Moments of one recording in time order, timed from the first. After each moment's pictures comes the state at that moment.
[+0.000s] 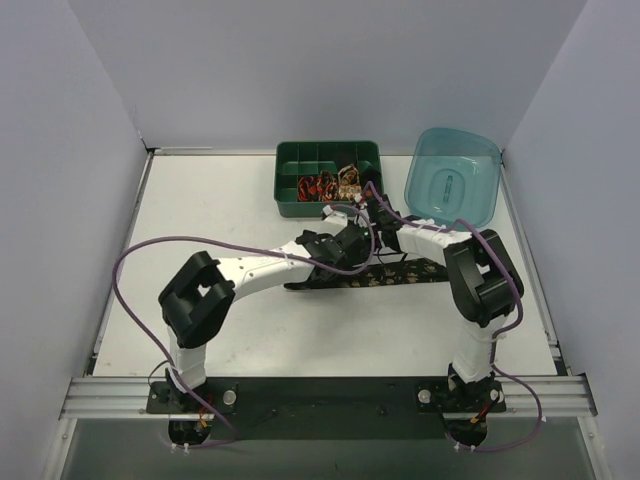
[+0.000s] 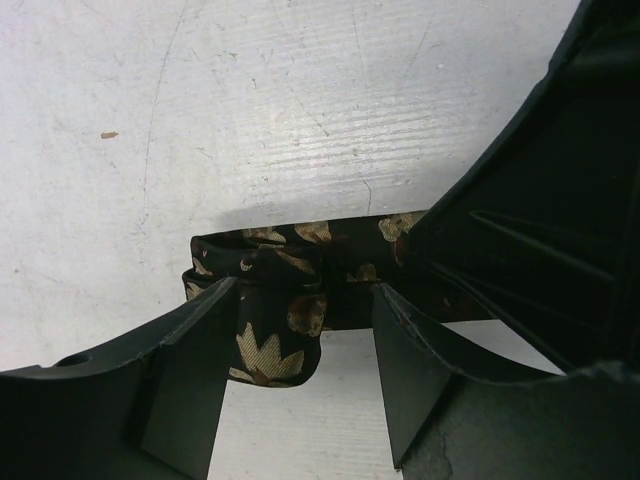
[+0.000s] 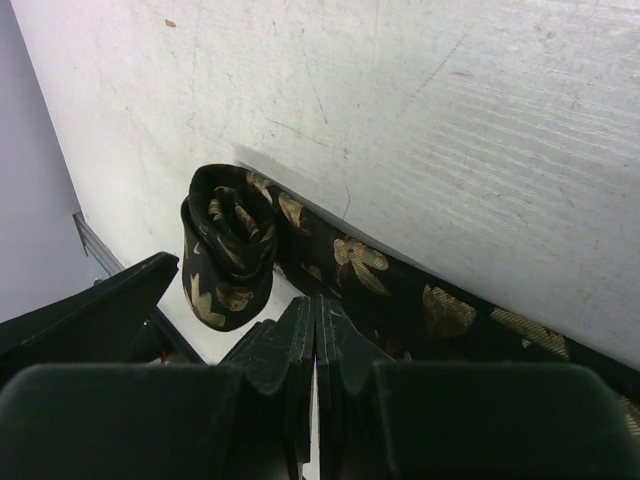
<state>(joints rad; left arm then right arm) -0.96 1.91 1.41 -0.67 -0.67 -0.61 0.46 1.88 1.10 -0.17 -0.57 0.62</state>
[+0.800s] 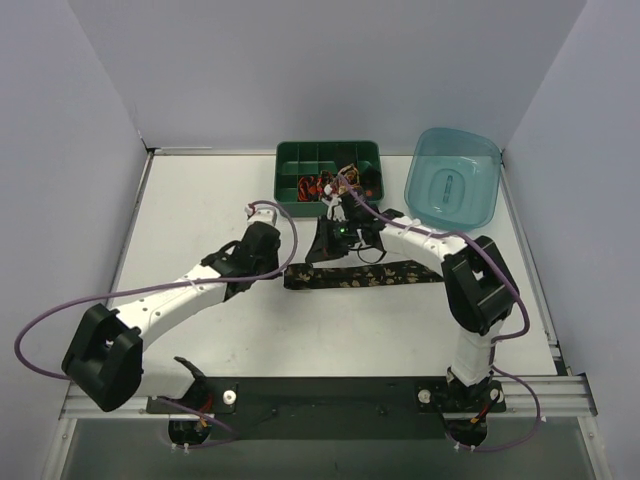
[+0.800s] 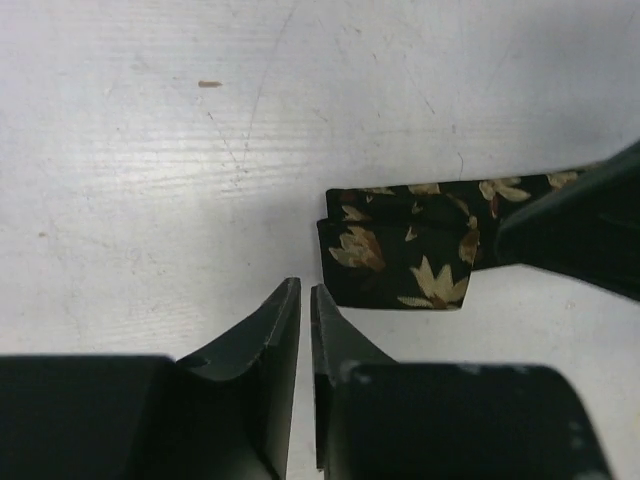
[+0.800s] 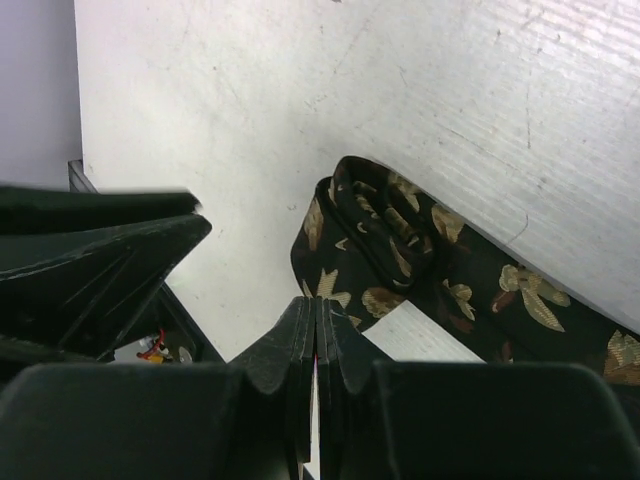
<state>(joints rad) -0.66 1.35 0.88 -0.35 -0.32 -0.56 0.60 1.84 1.22 -0.22 -0.52 0.56</state>
